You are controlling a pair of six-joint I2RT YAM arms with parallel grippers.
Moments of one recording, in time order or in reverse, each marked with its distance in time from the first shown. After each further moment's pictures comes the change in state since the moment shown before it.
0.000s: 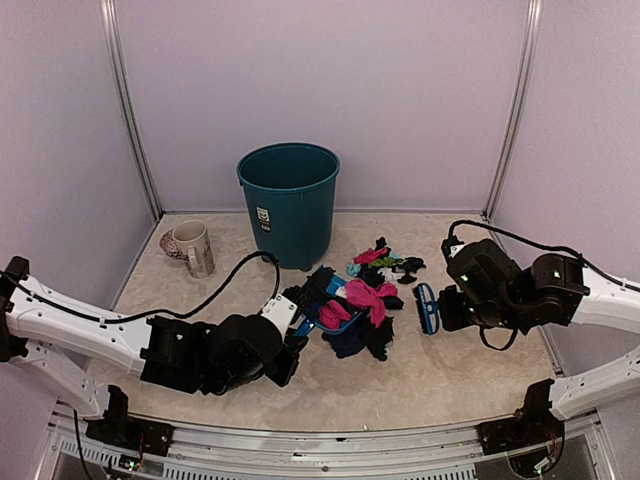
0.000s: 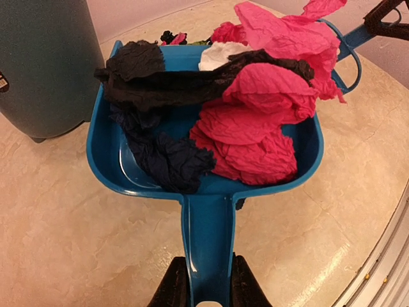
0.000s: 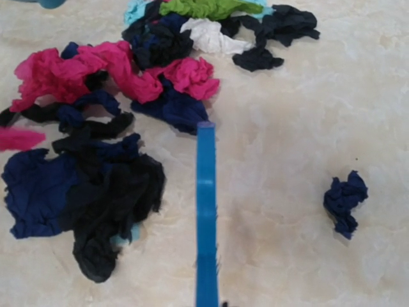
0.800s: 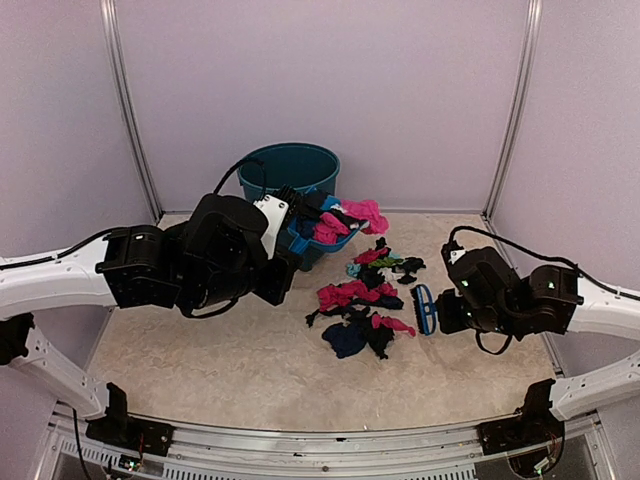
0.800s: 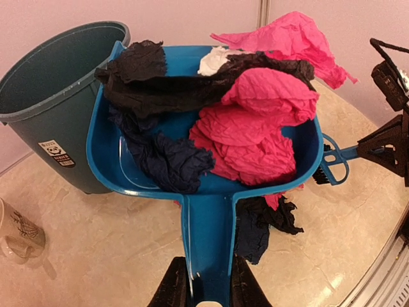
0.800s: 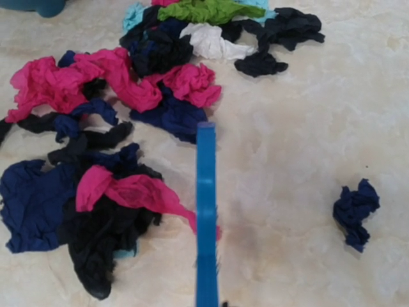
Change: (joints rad) left arm 0.138 -0.021 0.483 -0.417 0.050 0.085; right arm -0.034 -0.026 -0.095 0.122 -0.013 -0.031
